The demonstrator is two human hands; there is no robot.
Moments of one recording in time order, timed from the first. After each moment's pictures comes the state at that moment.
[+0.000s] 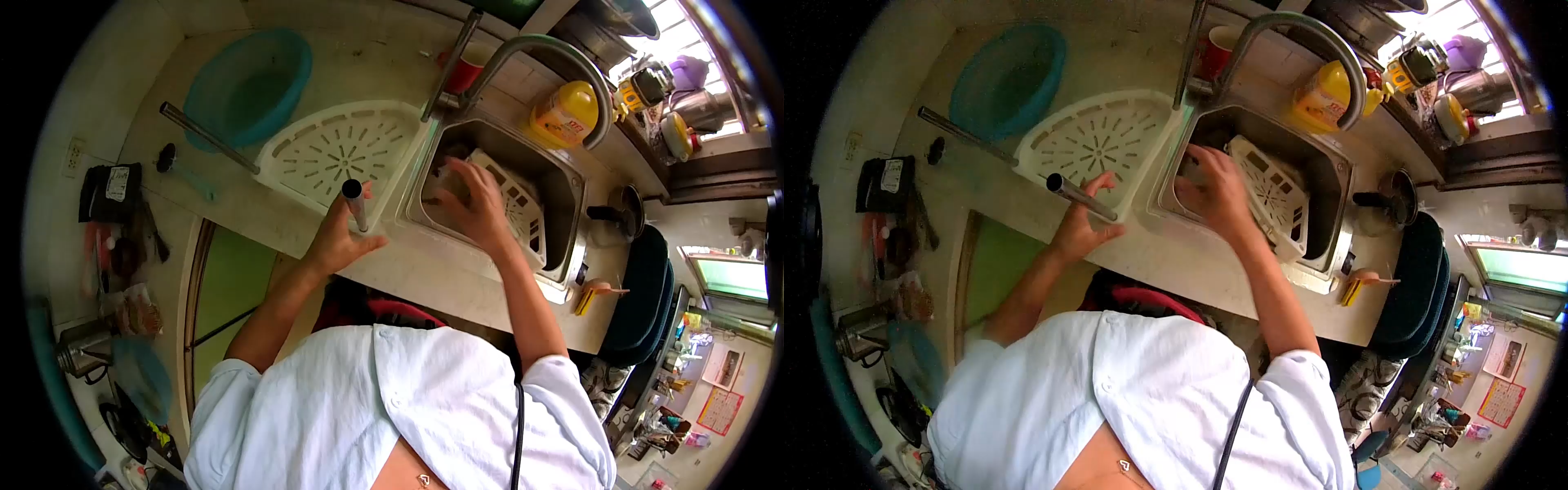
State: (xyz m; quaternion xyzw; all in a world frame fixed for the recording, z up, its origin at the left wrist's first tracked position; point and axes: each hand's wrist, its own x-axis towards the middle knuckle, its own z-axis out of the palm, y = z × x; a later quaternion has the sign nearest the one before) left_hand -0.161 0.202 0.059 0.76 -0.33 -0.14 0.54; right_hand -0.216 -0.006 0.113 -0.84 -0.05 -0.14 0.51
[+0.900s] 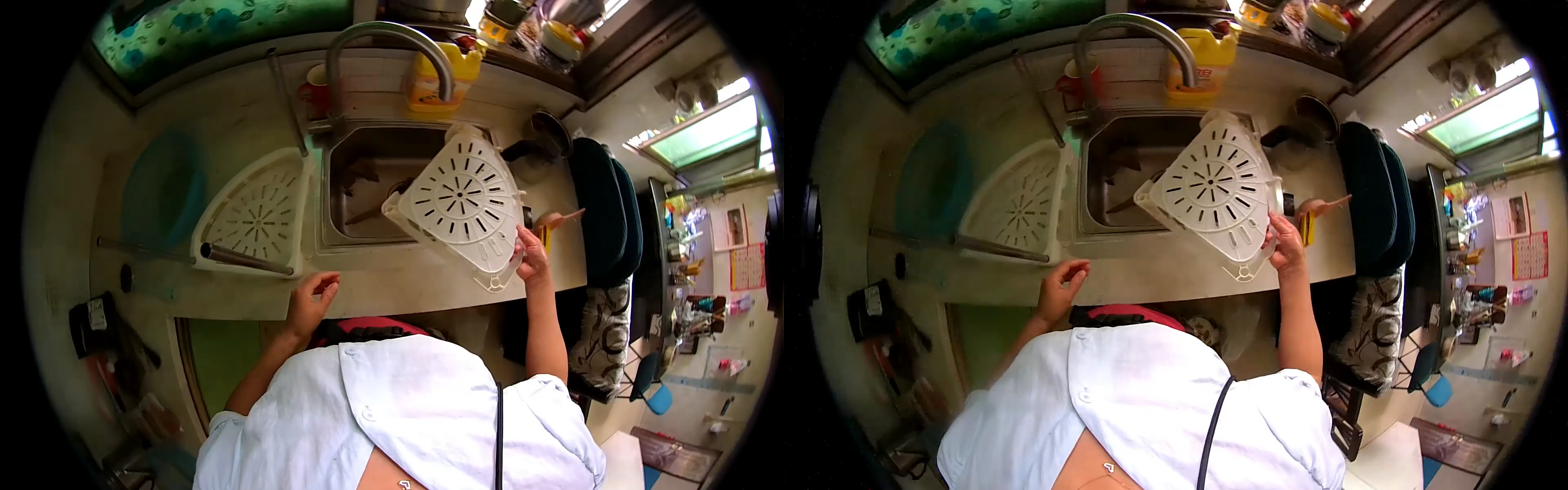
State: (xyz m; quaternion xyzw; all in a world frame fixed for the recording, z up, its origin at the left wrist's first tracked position) left_hand -0.231 0.181 0.040 0.75 -0.34 -0.26 0.51; right_hand -0.477 -0.186 0.040 -0.33 0.40 -0.22 0.82
